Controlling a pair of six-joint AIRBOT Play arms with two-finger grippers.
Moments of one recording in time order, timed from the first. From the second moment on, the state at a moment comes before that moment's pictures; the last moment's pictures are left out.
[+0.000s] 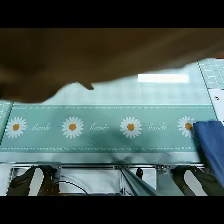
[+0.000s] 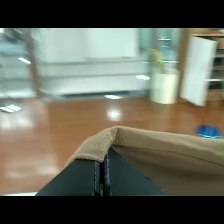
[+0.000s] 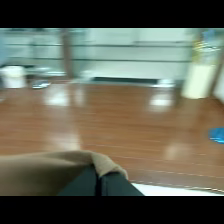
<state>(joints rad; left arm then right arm) 0.44 -0.58 1.75 1.00 -1.18 -1.32 -0.31 -0.81 2.02 -1.11 1.35 1.45</state>
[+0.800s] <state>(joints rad) 0.08 -0.64 1.34 1.41 -1.26 -1.53 -0.26 -0.62 1.41 -1.23 1.39 1.46</state>
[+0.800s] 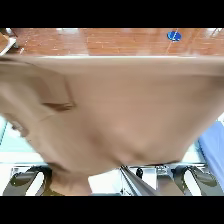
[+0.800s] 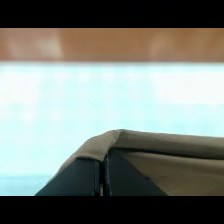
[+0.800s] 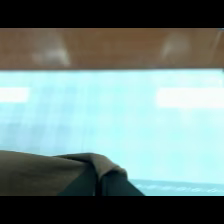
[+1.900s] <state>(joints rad) 0.11 -1.62 1.52 0.97 -1.07 -1.48 -0.24 -1.83 1.83 -0.88 1.16 1.39</state>
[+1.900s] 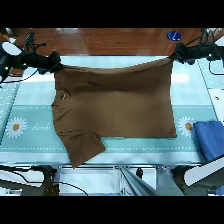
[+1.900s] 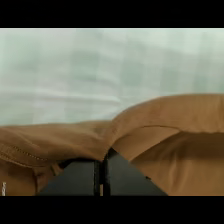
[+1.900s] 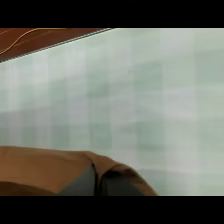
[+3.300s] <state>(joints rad) 0.32 -1.14 0.88 1.24 -1.42 -1.44 -0.52 -1.26 1.01 -1.03 1.28 1.33</state>
